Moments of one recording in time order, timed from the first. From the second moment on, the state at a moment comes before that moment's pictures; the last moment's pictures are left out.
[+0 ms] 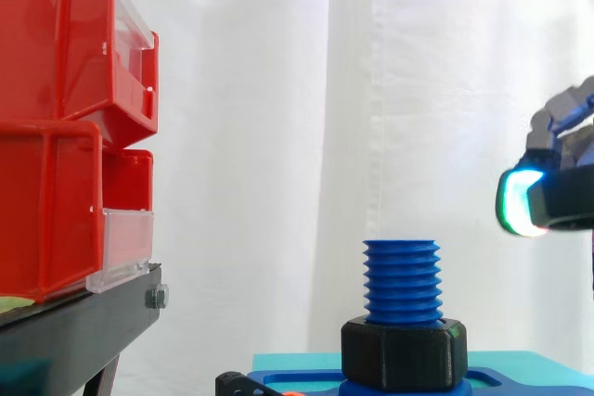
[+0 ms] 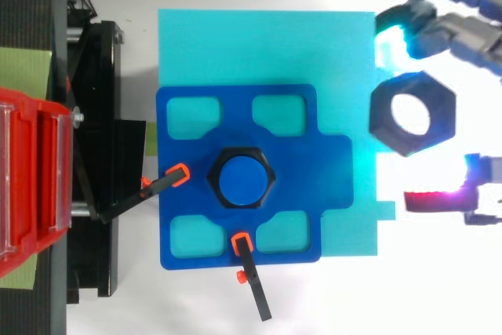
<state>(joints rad) 0.36 -1.88 -1.51 -3.07 -0.80 -1.28</state>
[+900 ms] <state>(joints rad) 0.33 -2.09 -1.28 -2.82 -1.04 -1.37</state>
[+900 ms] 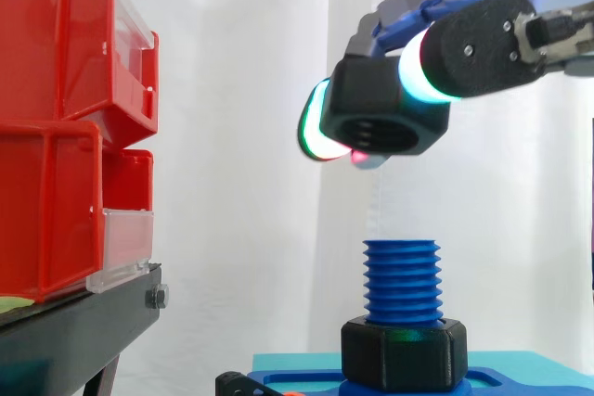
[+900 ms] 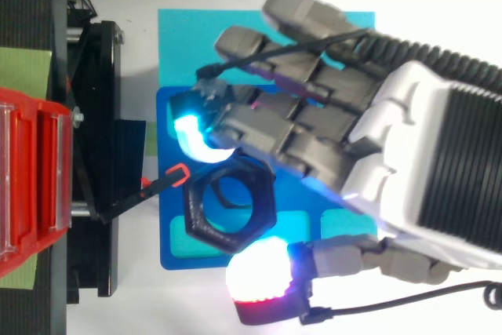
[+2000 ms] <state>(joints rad) 0.29 -2.11 -1.30 -2.88 -1.10 -1.36</state>
